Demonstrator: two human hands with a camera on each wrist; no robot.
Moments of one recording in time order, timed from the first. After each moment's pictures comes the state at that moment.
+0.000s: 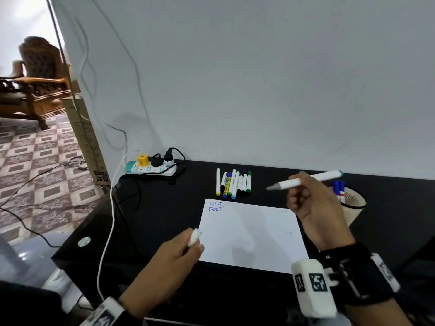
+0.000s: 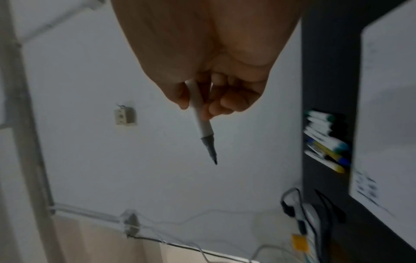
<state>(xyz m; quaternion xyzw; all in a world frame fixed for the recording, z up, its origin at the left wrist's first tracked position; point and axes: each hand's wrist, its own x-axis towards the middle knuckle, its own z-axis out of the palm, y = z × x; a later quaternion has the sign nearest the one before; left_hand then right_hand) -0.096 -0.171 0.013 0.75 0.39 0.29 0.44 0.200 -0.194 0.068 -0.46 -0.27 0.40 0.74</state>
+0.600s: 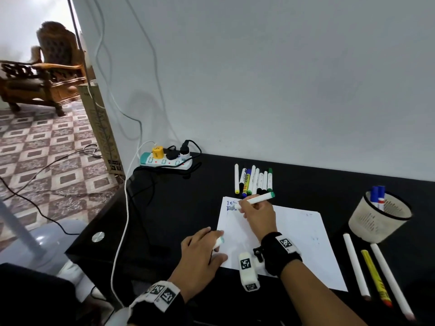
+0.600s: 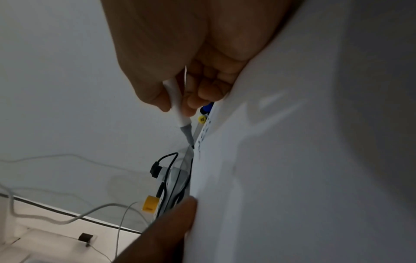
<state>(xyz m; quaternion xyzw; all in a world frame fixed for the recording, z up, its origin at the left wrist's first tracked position) -0.076 -0.099 -0.091 0.83 0.46 0.22 0.24 0.127 -0.057 -0.069 -0.69 -0.42 0.29 0.52</state>
